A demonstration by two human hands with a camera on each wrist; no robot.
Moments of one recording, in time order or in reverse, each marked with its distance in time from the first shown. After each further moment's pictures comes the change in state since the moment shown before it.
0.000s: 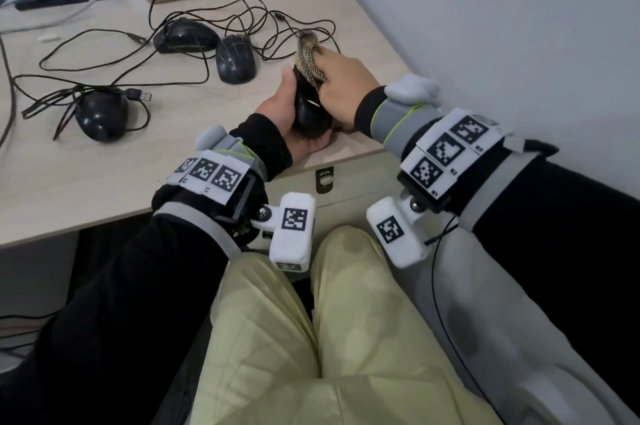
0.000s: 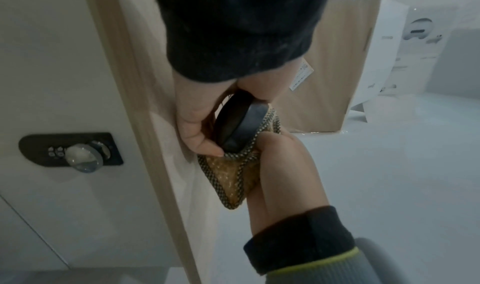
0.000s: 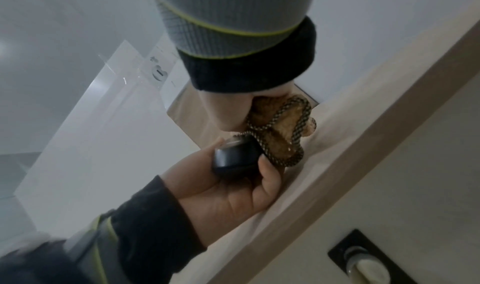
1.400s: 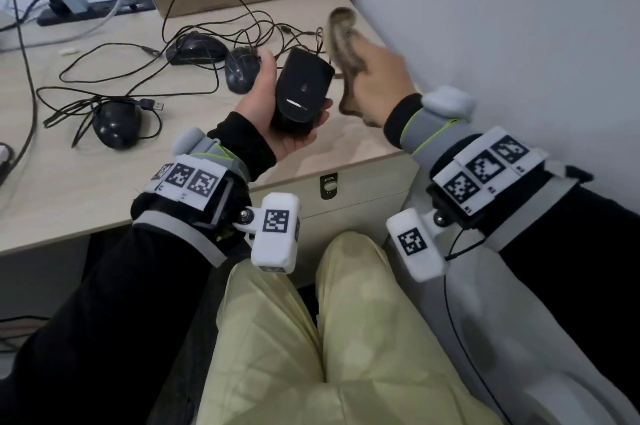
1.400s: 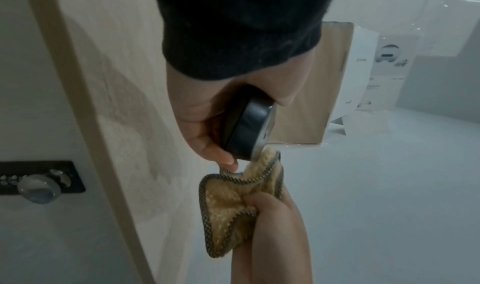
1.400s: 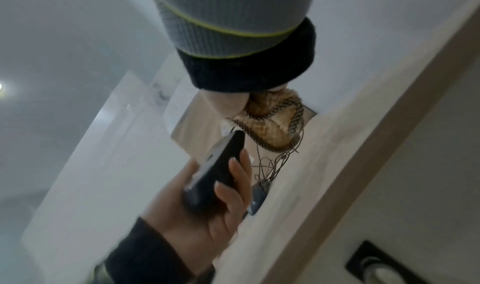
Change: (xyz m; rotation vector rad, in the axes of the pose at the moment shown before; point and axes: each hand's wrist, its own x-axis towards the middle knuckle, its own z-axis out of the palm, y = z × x) left_hand -0.023 0.029 -0.008 0.180 -0.008 0.018; right_hand -0.021 0.017 -0.021 0.438 0.280 0.062
